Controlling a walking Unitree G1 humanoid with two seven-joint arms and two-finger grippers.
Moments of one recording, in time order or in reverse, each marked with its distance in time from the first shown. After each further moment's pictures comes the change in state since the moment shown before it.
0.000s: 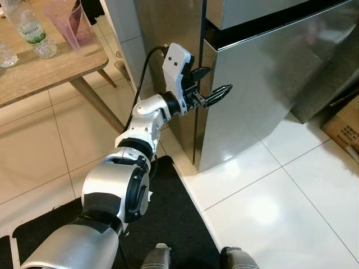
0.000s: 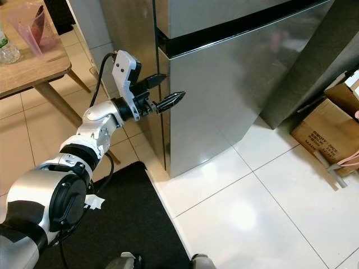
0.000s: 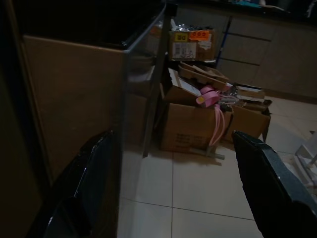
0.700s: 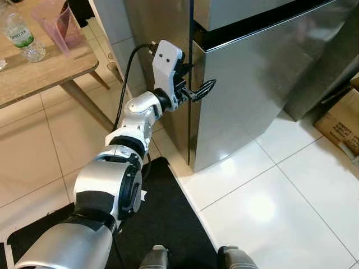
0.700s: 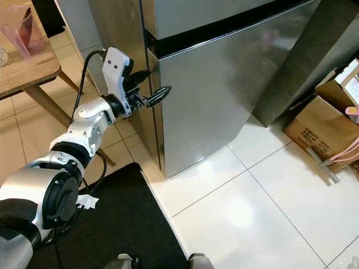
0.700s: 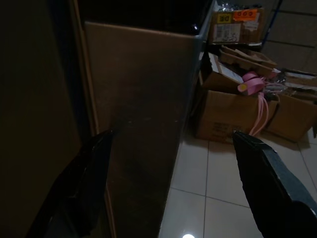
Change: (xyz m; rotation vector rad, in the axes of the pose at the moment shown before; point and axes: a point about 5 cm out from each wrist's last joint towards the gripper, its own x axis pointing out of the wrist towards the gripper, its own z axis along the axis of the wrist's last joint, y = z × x) left arm -0.017 0.023 0.003 0.071 0.076 0.210; right arm -0.001 0.001 -0.003 -0.013 0.009 0.008
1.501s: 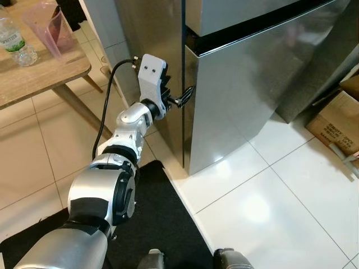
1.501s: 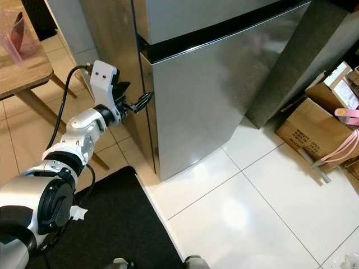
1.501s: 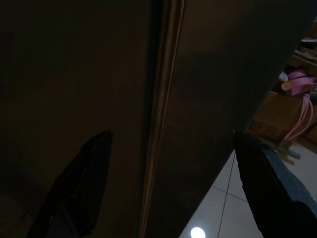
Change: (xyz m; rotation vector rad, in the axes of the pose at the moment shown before) left arm -0.019 0.016 -0.018 -0.033 0.065 0.200; right arm 0.000 -0.013 0.005 -0.009 0.003 -0.019
